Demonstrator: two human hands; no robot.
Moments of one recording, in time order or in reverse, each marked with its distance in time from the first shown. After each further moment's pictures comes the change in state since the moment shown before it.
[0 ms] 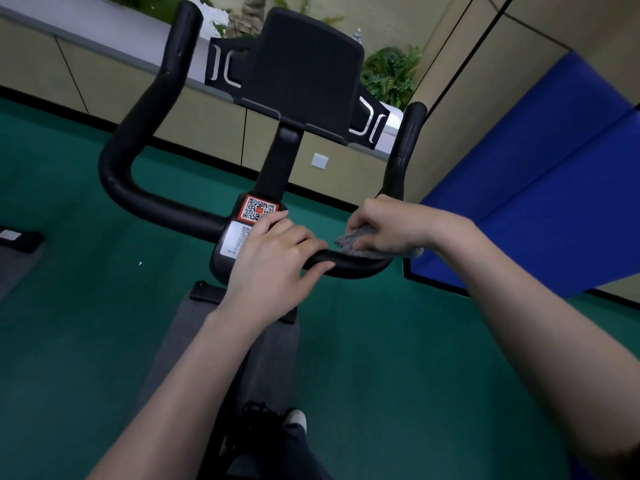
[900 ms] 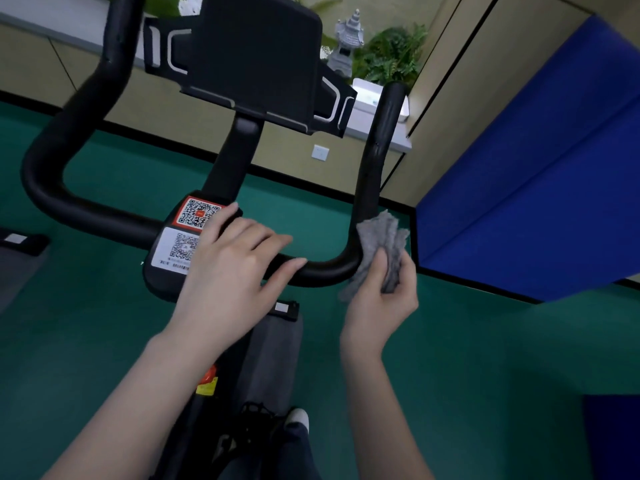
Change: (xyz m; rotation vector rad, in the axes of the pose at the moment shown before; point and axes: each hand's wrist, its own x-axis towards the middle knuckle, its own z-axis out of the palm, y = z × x) left_hand 0.009 0.021 0.007 0.125 -0.015 -0.038; right_hand -0.008 -0.017 0.135 1.372 1.545 0.522
